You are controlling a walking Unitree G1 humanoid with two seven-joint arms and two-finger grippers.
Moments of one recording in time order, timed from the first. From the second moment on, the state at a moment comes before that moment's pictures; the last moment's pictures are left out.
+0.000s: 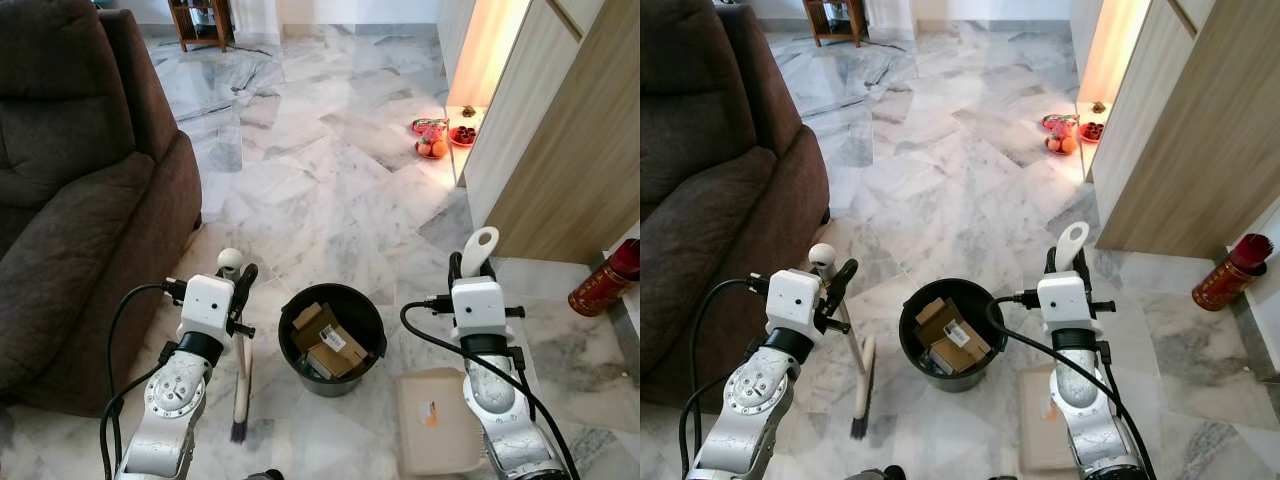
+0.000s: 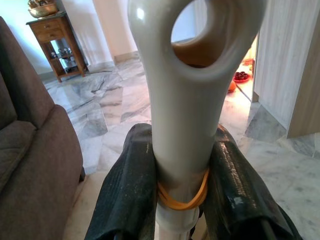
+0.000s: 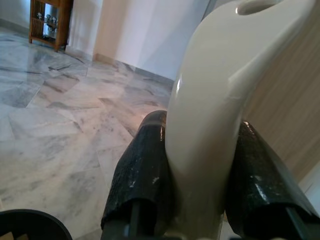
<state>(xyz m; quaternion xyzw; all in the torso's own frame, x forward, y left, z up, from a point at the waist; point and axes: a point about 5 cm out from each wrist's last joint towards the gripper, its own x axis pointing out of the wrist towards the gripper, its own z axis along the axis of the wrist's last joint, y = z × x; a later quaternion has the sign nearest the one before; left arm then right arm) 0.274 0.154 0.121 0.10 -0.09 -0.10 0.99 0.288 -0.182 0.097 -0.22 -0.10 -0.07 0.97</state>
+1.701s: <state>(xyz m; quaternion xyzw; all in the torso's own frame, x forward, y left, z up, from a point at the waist) 0.272 0.153 0.123 0.09 -0.10 -0.09 0.99 0.296 -0.170 0.101 -0.20 -0.12 -0.05 0.97</state>
